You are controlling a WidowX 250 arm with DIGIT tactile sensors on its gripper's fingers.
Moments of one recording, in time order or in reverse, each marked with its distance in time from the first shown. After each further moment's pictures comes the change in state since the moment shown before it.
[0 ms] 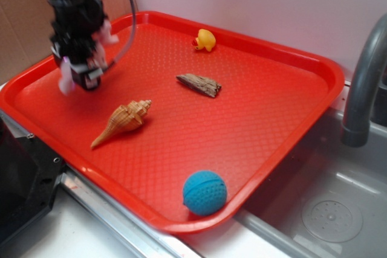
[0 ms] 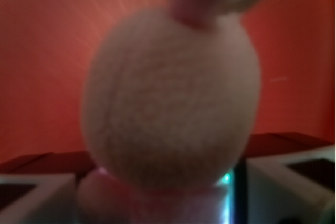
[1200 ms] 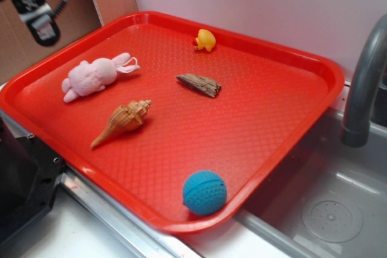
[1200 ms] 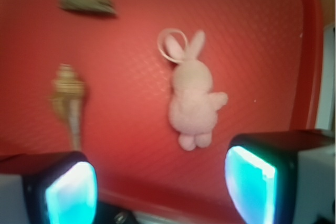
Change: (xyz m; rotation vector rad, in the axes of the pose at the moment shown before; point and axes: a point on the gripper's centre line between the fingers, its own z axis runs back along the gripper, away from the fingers) arm -0.018 -0.001 0.037 -0.108 -0.137 -0.146
